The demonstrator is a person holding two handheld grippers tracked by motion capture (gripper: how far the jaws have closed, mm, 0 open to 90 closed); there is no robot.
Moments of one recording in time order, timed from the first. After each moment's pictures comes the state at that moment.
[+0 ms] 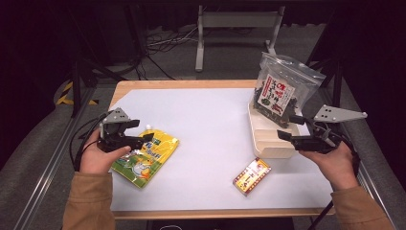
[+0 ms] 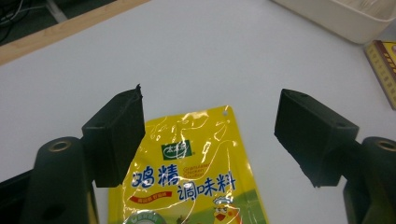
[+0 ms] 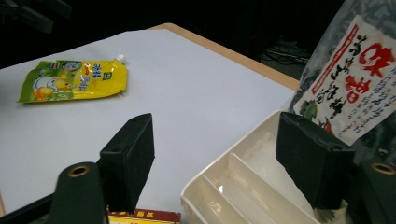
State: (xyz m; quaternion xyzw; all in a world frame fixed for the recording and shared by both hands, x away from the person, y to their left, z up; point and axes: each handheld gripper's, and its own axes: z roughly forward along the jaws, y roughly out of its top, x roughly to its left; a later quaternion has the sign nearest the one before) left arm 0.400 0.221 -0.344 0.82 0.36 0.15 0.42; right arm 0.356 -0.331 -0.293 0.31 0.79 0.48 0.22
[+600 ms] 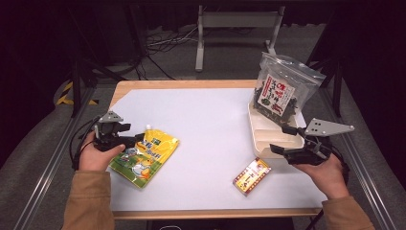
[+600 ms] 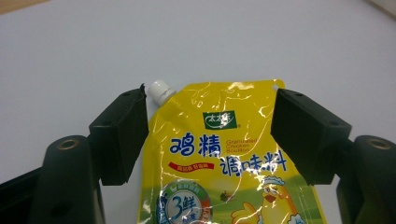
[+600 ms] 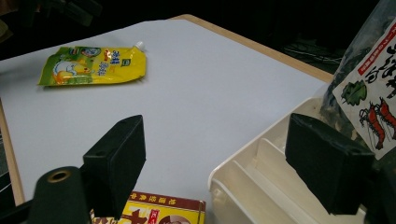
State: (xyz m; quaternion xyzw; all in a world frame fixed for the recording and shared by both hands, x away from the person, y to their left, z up) left arm 0.418 0.246 -0.374 0.80 0.42 0.14 0.39; right arm 0.345 -0.321 -0.324 0.29 0.80 0.49 0.20
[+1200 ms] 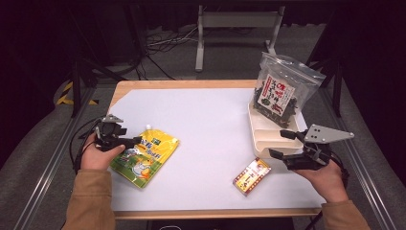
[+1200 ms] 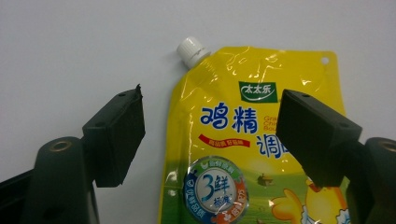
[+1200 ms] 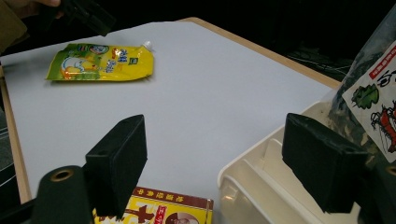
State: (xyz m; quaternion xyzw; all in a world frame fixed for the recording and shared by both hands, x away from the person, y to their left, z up) left arm 0.431 0.255 -0.402 0.80 0.48 0.12 0.34; right arm 0.334 -0.319 -0.330 0.27 0.80 0.49 0.20
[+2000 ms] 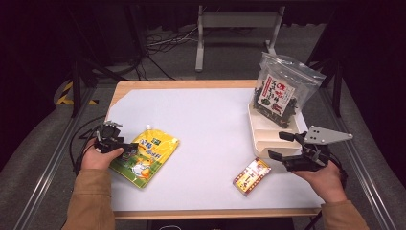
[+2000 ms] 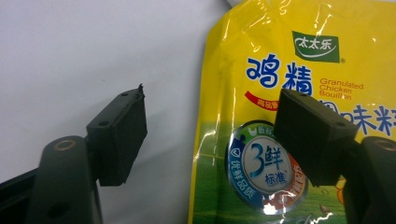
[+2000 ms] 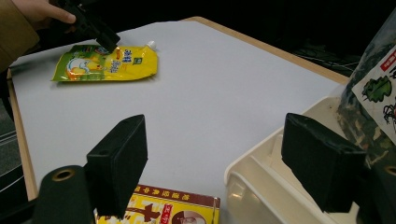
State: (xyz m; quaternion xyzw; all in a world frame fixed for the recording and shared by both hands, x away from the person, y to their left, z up) left arm 0.441 0.269 -0.432 0.80 0.51 0.07 0.30; right arm 0.335 -0.319 -0.336 0.28 0.80 0.50 0.19
